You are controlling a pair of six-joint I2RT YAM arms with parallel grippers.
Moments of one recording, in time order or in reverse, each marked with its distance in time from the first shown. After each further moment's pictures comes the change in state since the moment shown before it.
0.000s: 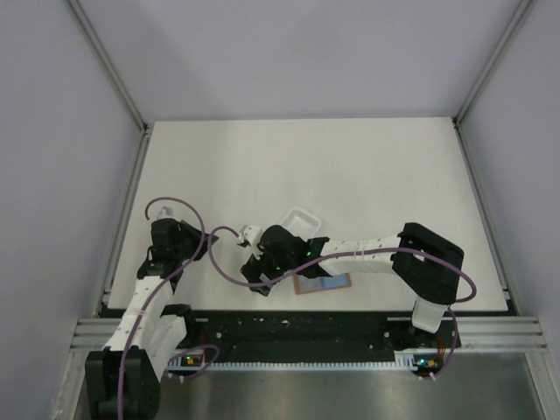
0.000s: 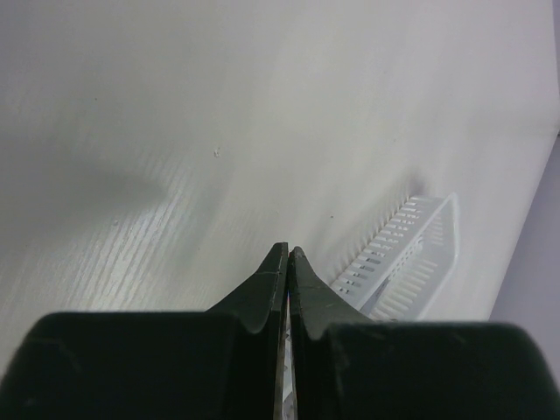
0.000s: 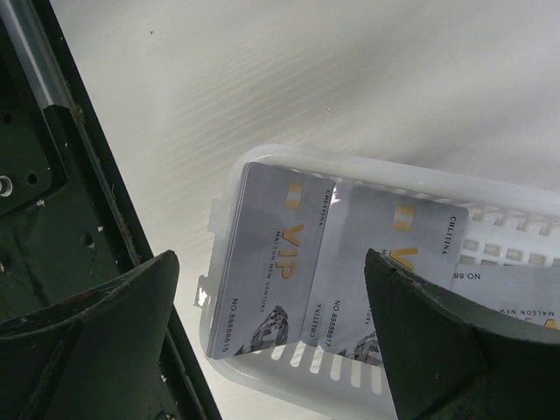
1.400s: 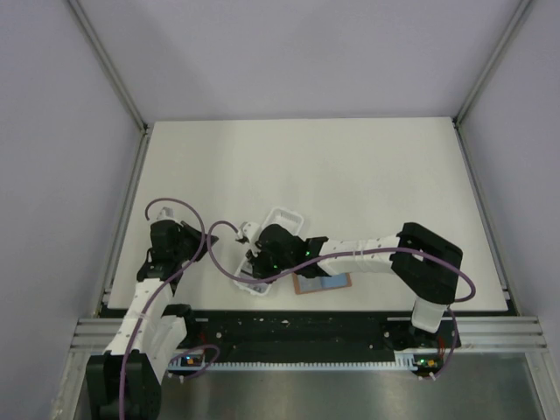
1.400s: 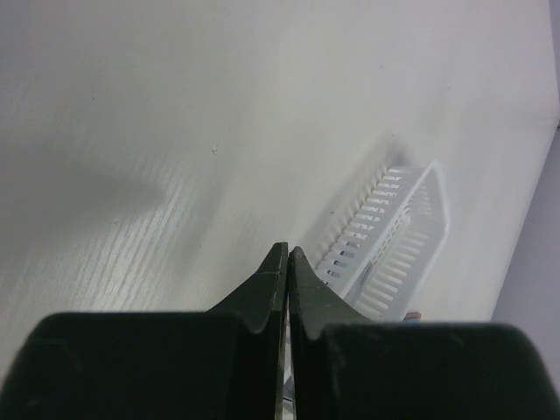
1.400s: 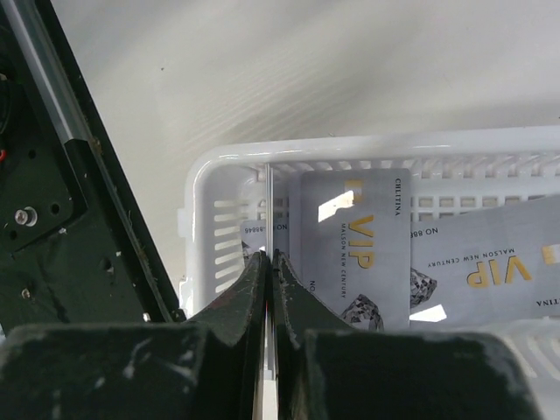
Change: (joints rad) left arm 0.007 -0.026 -0.013 0.000 0.015 0.019; right arm 0.003 0.012 0.010 0.037 0.005 0.060
